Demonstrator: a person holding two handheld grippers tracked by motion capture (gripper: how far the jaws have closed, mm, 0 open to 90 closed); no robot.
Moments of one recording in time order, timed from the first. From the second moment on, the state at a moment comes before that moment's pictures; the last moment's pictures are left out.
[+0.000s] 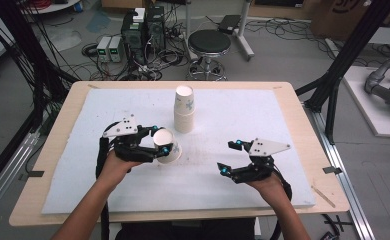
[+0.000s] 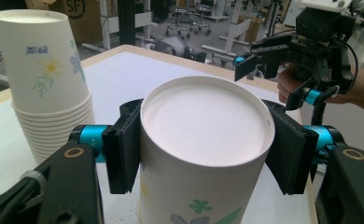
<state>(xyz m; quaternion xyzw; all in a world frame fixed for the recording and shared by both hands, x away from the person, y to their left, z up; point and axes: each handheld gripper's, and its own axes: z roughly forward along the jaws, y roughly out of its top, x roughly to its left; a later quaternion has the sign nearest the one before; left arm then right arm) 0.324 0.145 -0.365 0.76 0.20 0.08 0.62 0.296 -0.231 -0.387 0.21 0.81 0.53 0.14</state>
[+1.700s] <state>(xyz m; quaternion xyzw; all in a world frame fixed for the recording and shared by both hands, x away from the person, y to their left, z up) 0.313 0.087 -0.369 0.77 0.11 -0.01 0.62 0.302 -0.170 -0.396 0.12 0.83 0.54 0.04</state>
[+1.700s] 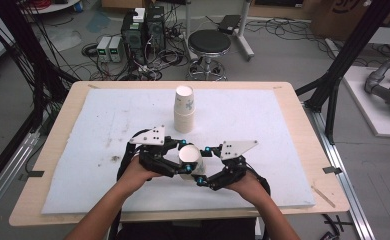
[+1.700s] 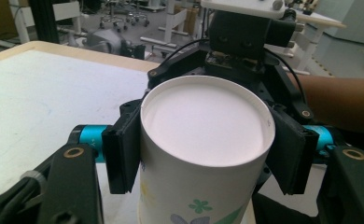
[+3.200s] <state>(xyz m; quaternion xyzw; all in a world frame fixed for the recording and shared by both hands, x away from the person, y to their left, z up) 0.310 0.094 -0.361 0.86 0.09 0.00 0.51 0.304 -0.146 -0.376 0.04 0.93 0.37 0.05</state>
